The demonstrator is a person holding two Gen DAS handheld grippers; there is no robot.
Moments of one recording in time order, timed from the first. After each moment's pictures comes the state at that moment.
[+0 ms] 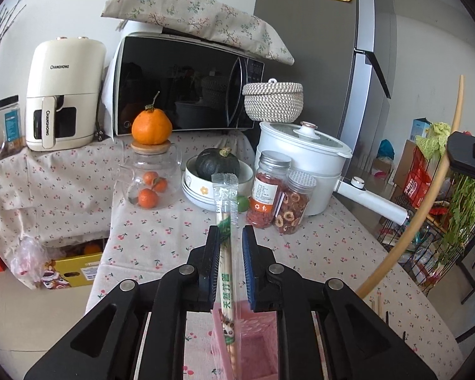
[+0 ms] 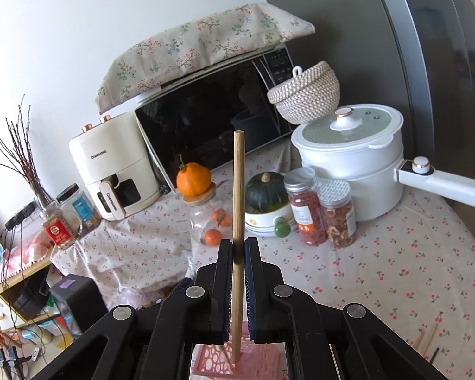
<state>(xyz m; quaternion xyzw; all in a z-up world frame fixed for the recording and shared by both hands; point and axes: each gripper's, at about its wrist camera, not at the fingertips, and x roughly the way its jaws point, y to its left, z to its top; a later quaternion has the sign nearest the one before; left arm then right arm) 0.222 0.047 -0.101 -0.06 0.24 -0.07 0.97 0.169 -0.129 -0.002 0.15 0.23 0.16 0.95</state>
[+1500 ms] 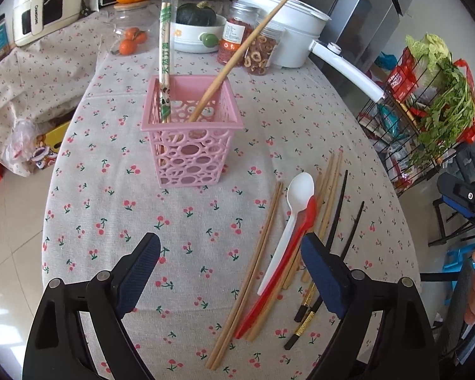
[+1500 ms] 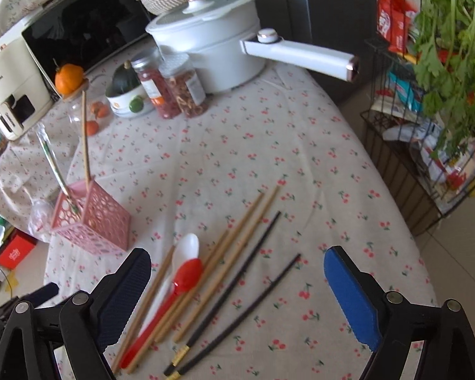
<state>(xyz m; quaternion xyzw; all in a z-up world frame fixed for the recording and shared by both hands) 0.128 -0.011 -0.146 -0.06 0.52 -0.10 0.85 0.114 -0.260 -0.079 0.11 0.46 0.03 0.88</state>
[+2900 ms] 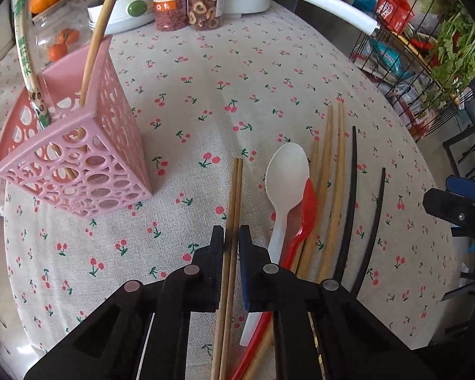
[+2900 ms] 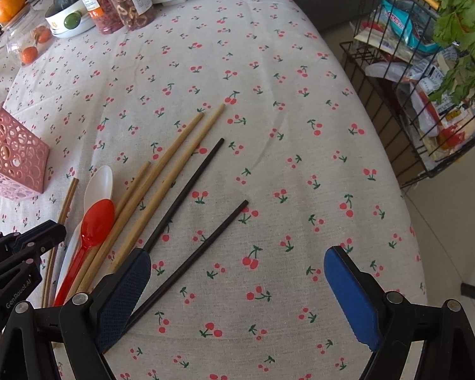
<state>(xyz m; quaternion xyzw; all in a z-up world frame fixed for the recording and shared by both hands) 0.184 -0.078 -0.204 0.04 0.56 -0.14 0.82 0.149 -0.273 -0.149 0.06 0.57 -0.01 0.82</state>
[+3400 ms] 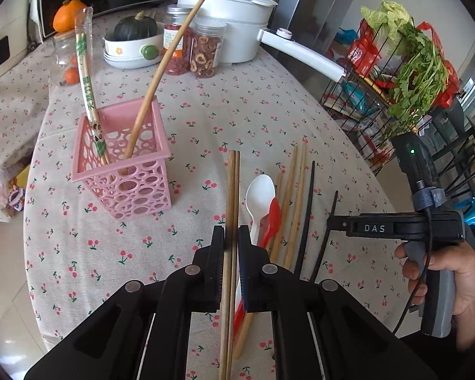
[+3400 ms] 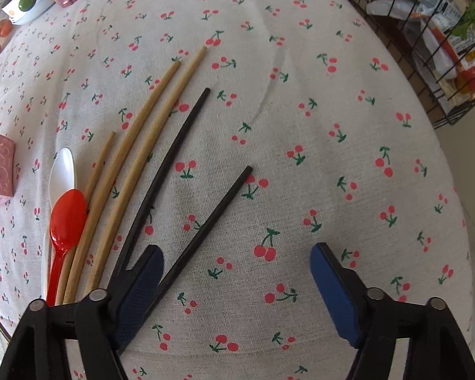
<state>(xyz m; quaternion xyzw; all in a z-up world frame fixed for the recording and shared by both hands) 0.147 -0.042 -0.136 -0.02 0.50 -0.18 0.85 0.167 -0.271 -0.199 0.12 0.63 -0.04 0.76</state>
